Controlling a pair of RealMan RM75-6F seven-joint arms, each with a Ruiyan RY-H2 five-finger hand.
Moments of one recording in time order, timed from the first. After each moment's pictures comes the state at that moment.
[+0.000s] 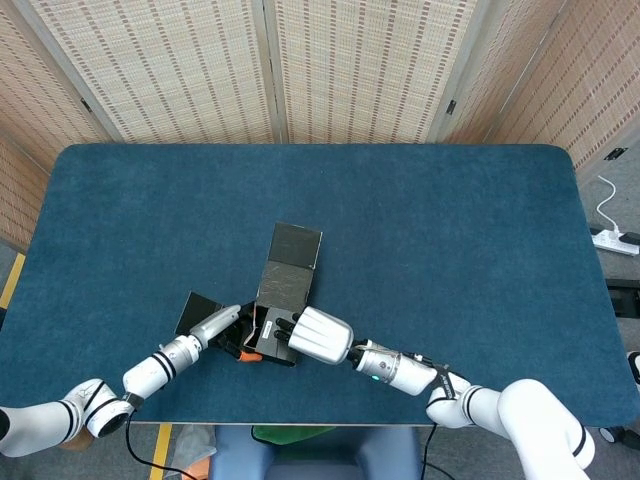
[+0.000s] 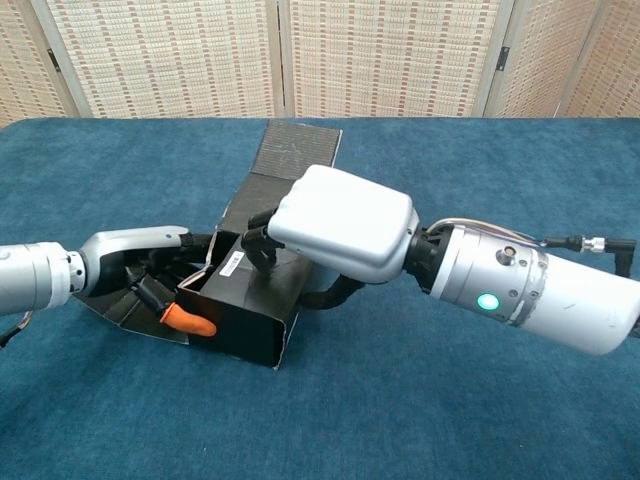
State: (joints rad) left arm -0.81 -1.55 0.07 -1.21 1.53 0.77 -0.98; right arm 0.90 -1.91 -0.02 -0.87 -1.87 1.27 -0.12
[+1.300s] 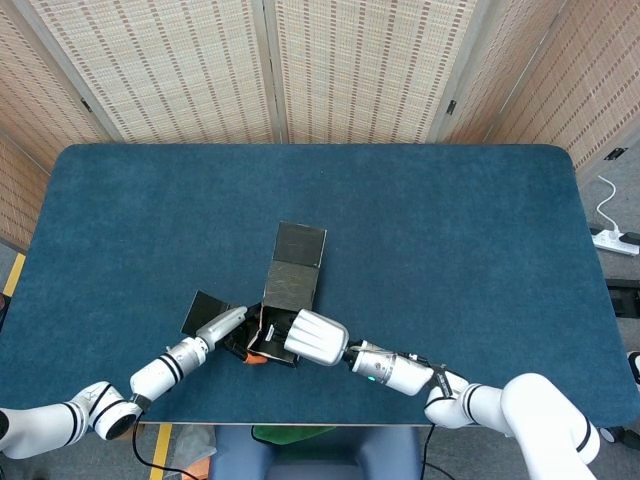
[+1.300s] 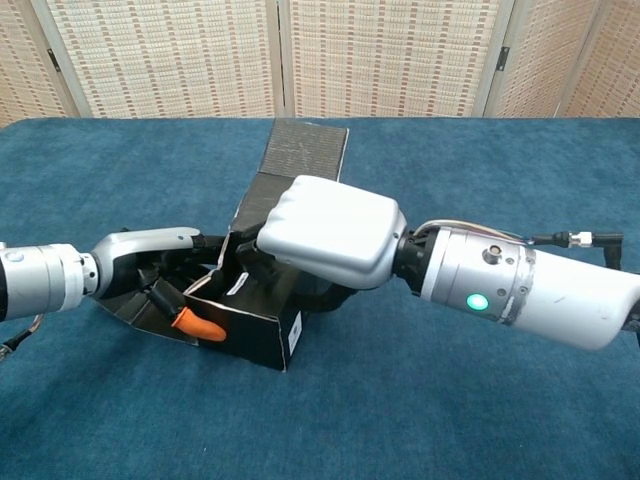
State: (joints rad) left arm -0.81 -1.55 0.02 -1.27 1.49 0.74 -0.88; right arm 0.93 -1.87 -0.02 -0.96 -1.84 1.18 -0.18
